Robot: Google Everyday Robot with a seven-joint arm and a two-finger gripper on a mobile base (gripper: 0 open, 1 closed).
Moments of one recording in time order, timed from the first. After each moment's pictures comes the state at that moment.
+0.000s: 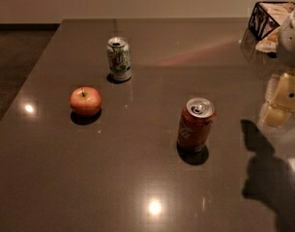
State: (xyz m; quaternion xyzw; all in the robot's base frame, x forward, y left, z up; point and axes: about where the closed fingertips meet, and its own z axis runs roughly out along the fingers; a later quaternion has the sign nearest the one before) arm 0.438 -0.217 0.976 -0.60 0.78 -0.03 0.16
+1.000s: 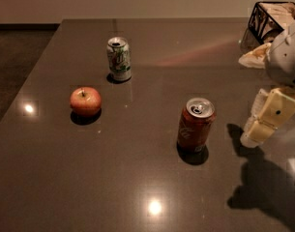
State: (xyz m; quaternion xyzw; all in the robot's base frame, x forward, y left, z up) arm 0.422 -0.183 0.959 -0.61 0.76 0.05 0.21
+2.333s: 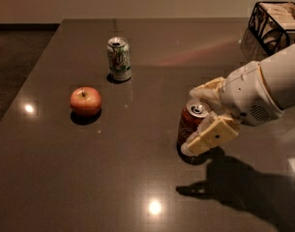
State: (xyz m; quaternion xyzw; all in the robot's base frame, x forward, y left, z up) arm 0.410 -0.094 0.915 -0.58 0.73 0.20 0.30
